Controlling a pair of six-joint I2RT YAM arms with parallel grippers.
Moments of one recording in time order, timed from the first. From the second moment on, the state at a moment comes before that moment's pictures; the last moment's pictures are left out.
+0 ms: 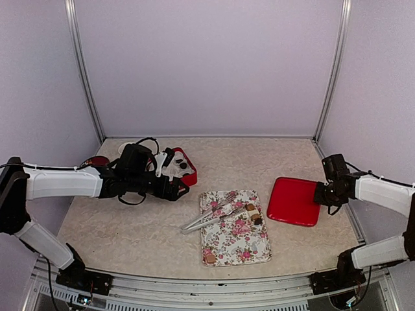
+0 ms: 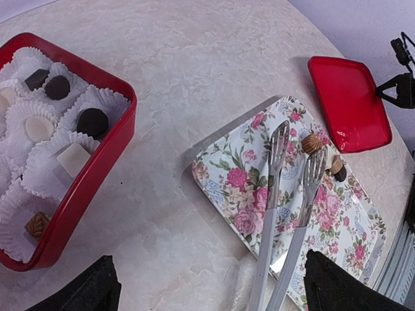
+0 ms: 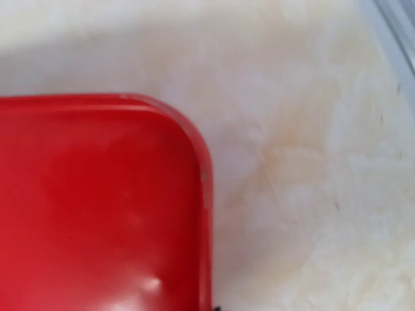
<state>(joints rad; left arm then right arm) -0.69 1.48 0.85 -0.01 0.18 -0.27 0.16 1.23 0.63 -0.44 0.28 0.48</state>
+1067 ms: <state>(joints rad) -1.07 1.29 0.69 -0.22 0.03 -0.30 0.16 1.05 0.78 -0.39 0.00 0.40</state>
